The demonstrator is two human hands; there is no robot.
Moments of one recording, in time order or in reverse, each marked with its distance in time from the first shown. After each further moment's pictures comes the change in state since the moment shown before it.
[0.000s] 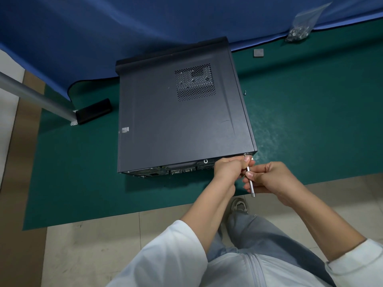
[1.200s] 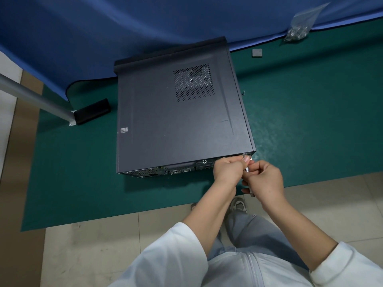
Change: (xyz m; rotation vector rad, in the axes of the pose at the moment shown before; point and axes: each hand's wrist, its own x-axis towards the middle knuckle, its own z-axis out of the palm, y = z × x) left_hand 0.007 -0.013 0.004 -0.004 0.054 0.117; right_hand 0.000 0.016 0.032 -0.044 0.431 -0.173
